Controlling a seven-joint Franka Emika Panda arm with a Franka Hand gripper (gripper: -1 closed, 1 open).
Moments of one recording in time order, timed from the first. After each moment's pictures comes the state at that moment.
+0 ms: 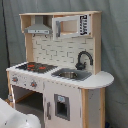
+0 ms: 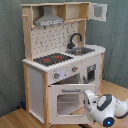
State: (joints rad) arm -0.96 -0.79 2.27 -2.17 -0.89 2.03 1.64
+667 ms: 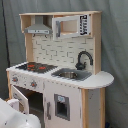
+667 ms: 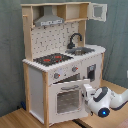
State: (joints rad) arm -0.96 -0.79 2.14 -2.27 -0.94 2.15 1.66
